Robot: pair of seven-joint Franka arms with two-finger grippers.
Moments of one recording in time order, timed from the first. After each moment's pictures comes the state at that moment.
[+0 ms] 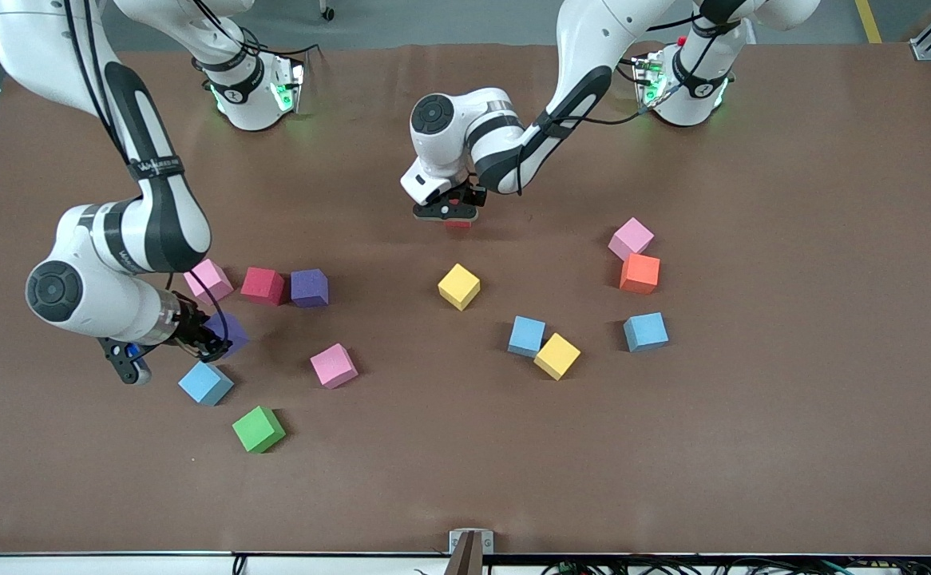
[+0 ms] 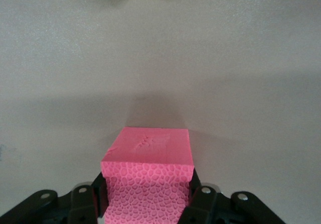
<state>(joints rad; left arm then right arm) -0.68 0.67 -0.43 -1.78 0.30 2.29 -1.16 0.14 0.42 -0.04 -1.76 0.08 2.08 1.00</state>
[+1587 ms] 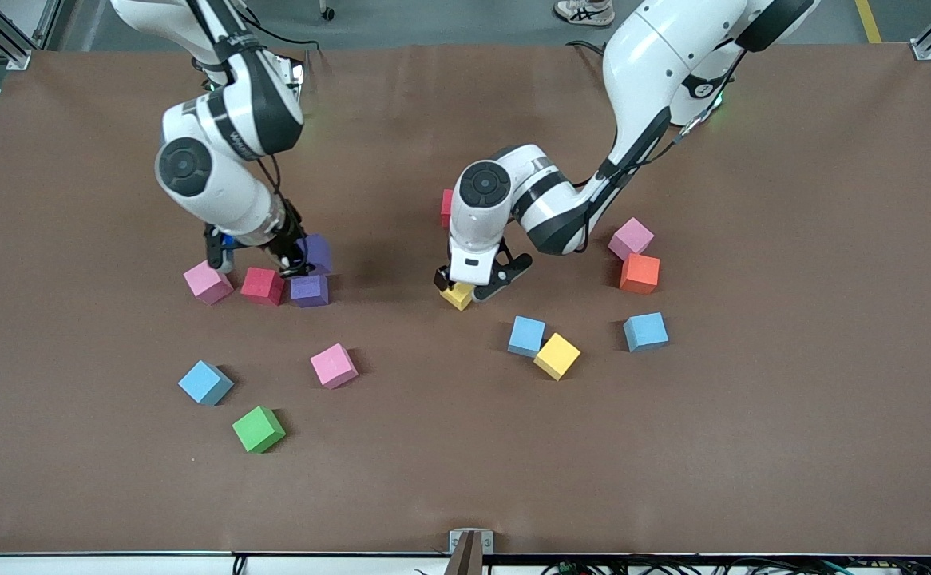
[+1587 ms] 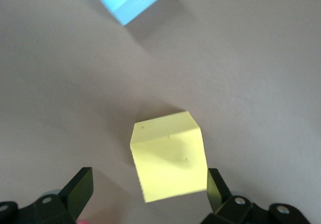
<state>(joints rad) -0.49 0.73 -0.40 -1.57 0.24 2.31 -1.70 0.46 0.09 -0.03 -2.18 0.16 2.20 1.76</state>
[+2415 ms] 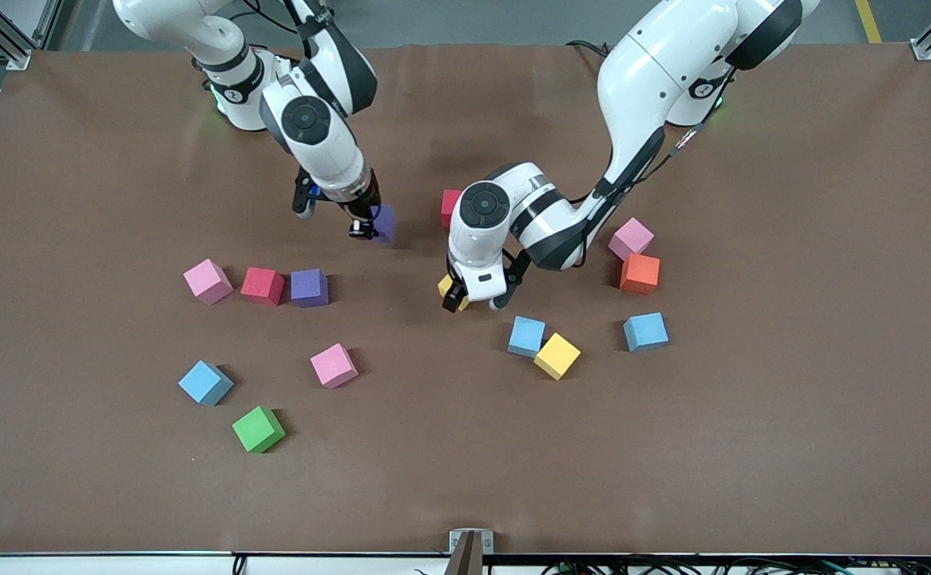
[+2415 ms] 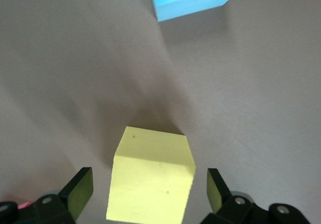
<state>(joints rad) -0.50 0.81 -0.39 -1.50 0.24 2.31 -1.99 0.75 0.13 -0.03 -2.35 0.16 2.49 2.27</state>
